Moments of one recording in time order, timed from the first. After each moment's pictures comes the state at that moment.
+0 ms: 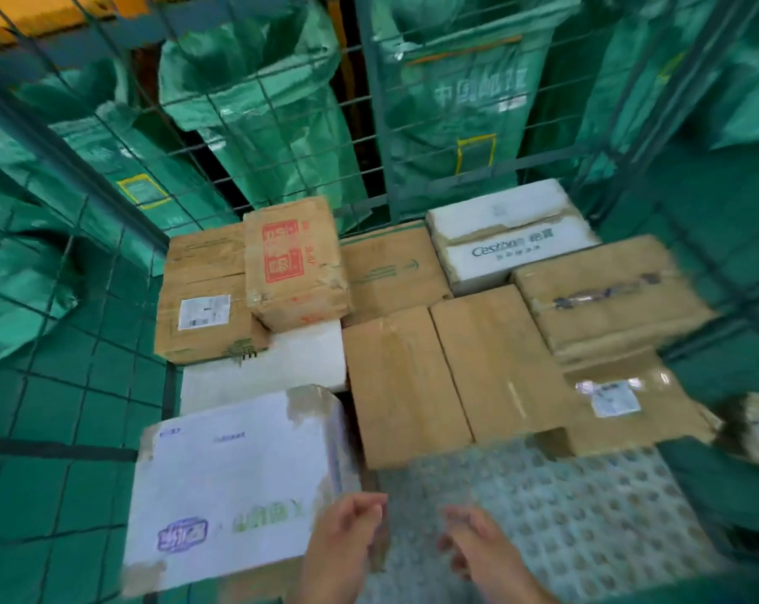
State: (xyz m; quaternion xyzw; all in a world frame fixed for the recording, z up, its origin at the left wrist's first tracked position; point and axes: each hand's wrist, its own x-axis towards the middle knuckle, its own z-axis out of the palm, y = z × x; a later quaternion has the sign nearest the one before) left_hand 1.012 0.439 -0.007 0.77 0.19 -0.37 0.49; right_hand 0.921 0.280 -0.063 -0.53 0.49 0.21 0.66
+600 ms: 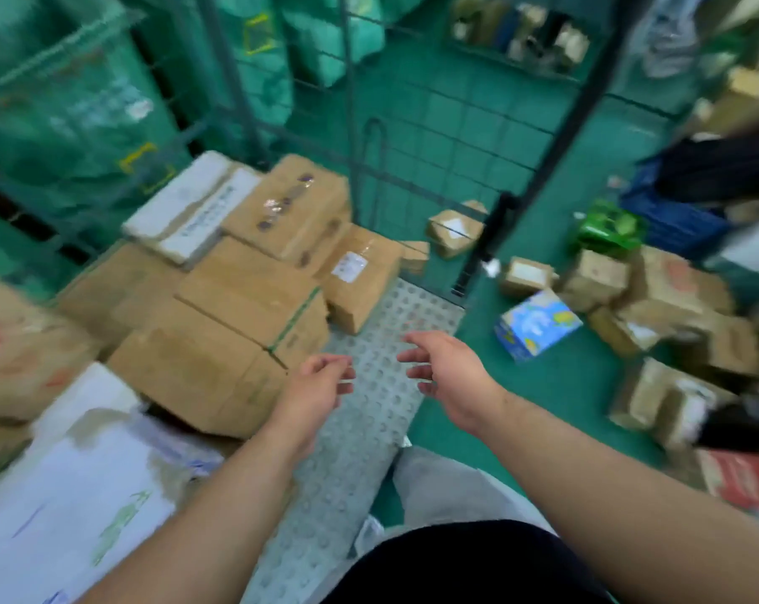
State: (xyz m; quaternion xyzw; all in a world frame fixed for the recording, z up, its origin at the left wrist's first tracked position) left_hand 0.850 0.344 0.057 0.74 -0.16 -0.52 0.39; right_hand 0.681 0.269 0.062 -0.35 0.60 -0.19 0.69
